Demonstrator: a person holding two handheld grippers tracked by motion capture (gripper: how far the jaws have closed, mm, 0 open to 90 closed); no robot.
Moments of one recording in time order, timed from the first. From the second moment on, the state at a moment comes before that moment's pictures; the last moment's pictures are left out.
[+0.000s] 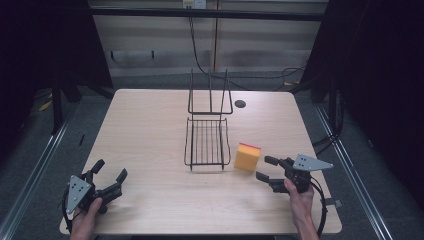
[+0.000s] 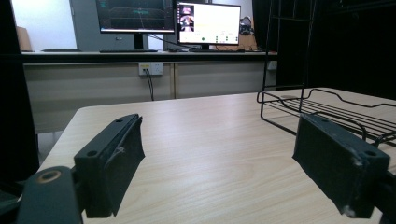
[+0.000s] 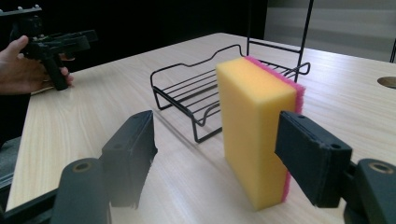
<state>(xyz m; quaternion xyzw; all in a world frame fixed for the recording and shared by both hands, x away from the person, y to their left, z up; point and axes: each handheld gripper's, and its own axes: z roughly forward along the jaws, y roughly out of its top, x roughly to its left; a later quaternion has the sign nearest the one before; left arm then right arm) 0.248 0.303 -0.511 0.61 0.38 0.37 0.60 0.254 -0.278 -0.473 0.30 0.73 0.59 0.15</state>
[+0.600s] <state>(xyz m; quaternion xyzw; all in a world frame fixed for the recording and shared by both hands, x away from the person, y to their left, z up) 0.248 0.303 -0.511 0.61 0.38 0.37 0.60 0.287 -0.280 -0.462 0.29 0.74 0.58 0.15</state>
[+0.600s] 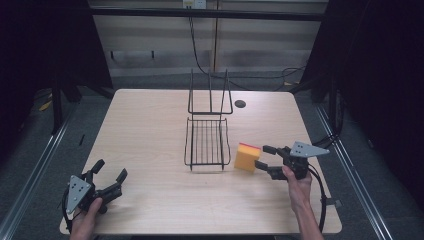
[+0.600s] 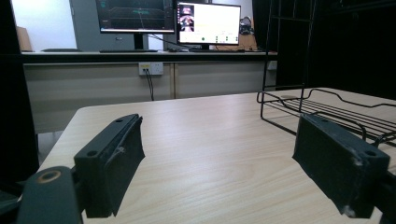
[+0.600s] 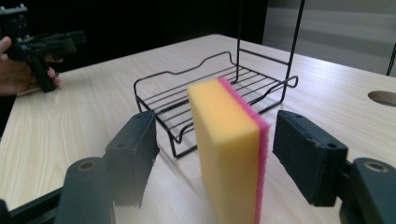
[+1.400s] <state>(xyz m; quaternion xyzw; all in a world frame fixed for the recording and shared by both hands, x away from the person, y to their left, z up) 0.248 0.303 -0.511 0.61 0.38 0.37 0.60 0.317 -0.270 -0.470 0.28 0.75 0.58 0.13</state>
